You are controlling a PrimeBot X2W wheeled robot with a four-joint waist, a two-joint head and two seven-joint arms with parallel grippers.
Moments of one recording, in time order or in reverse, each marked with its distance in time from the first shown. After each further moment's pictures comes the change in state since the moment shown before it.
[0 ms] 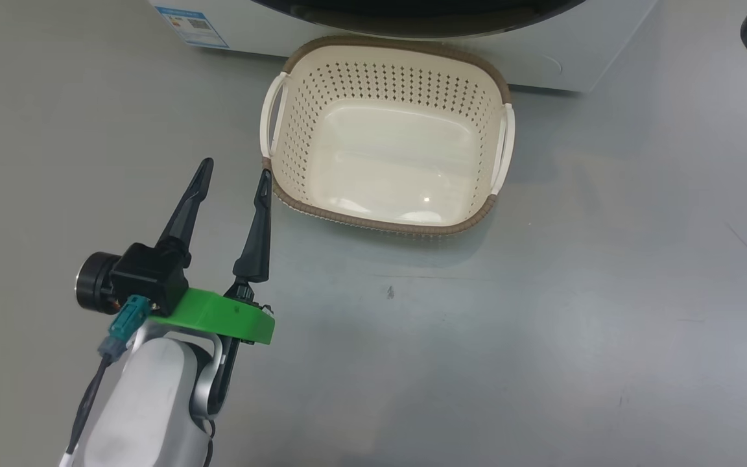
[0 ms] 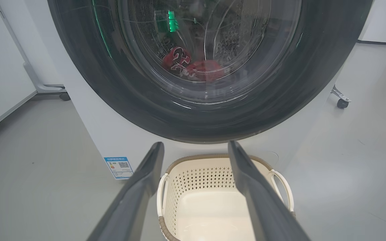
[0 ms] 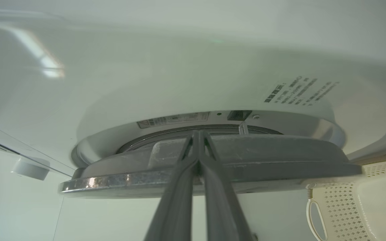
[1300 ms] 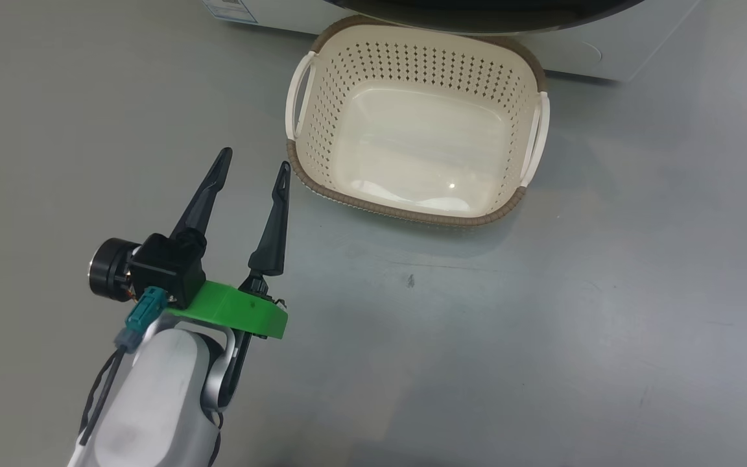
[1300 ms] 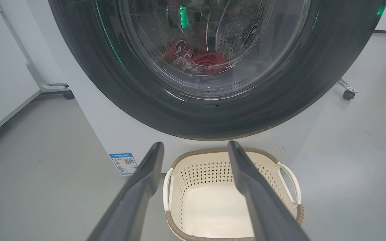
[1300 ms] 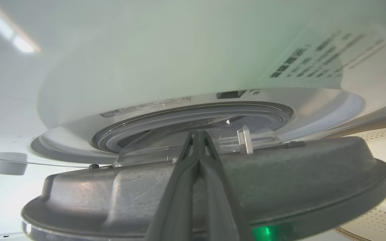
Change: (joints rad) left arm -0.032 -0.009 -0.032 0.008 0.018 -0.007 0.000; right arm -0.145 -0.047 0.040 0.182 0.029 -0.006 0.181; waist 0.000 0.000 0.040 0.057
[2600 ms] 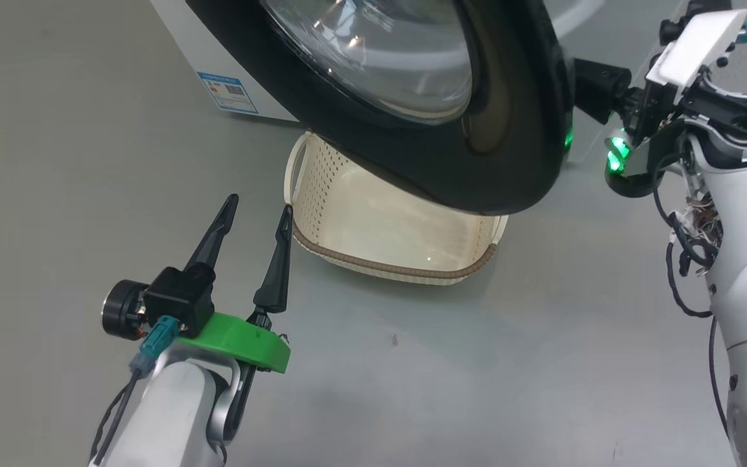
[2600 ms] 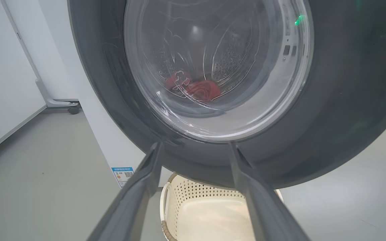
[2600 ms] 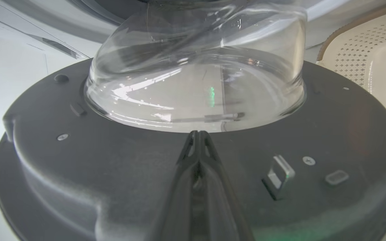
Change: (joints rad) left arm 0.066 0.000 -0.013 0.038 -0.015 0.019 0.000; right arm 0.282 0.104 0.129 0.007 0.048 0.149 0.255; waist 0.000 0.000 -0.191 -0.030
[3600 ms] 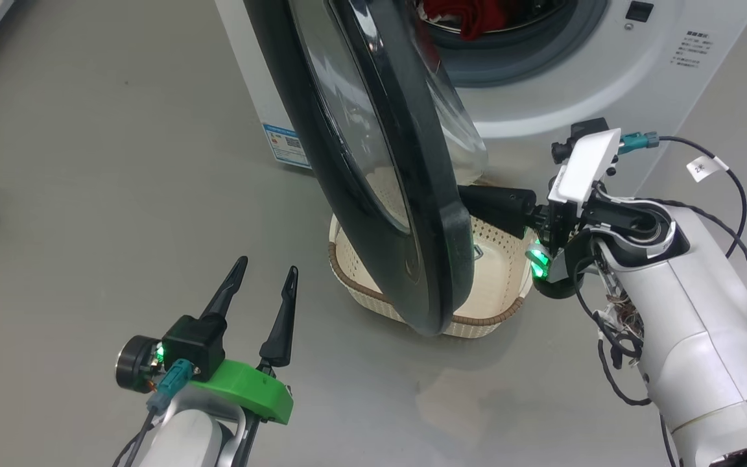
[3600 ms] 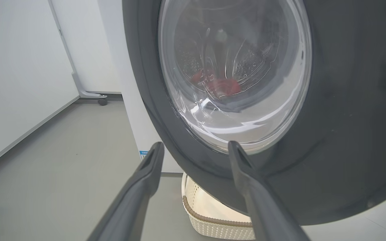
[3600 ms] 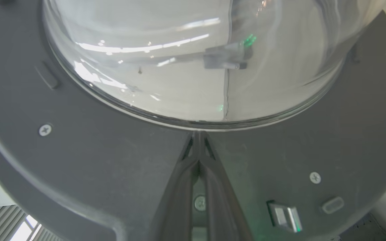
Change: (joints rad) left arm 0.105 0.002 -0.021 0.052 -0.005 0.000 0.000; right arm 0.213 0.091 0.139 -0.059 0.054 0.000 0.035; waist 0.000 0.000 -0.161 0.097
